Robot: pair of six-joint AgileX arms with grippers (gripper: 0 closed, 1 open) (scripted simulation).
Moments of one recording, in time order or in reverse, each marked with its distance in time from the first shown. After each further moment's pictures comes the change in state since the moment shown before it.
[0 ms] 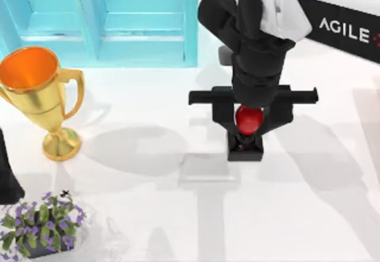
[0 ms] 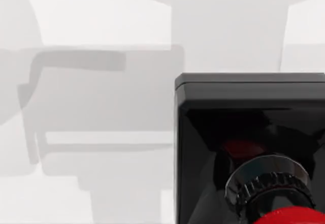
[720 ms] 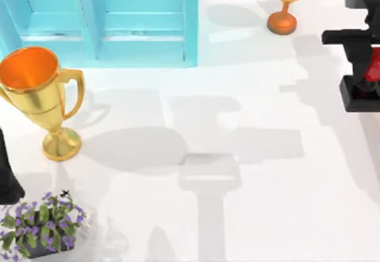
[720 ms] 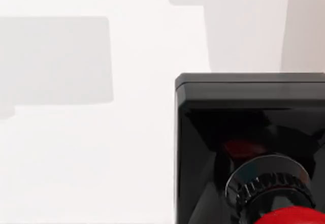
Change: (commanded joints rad) left arm 0.000 0.000 0.000 0.000 0.000 0.000; right arm -0.443 -0.123 0.069 -0.200 -0.002 -0.439
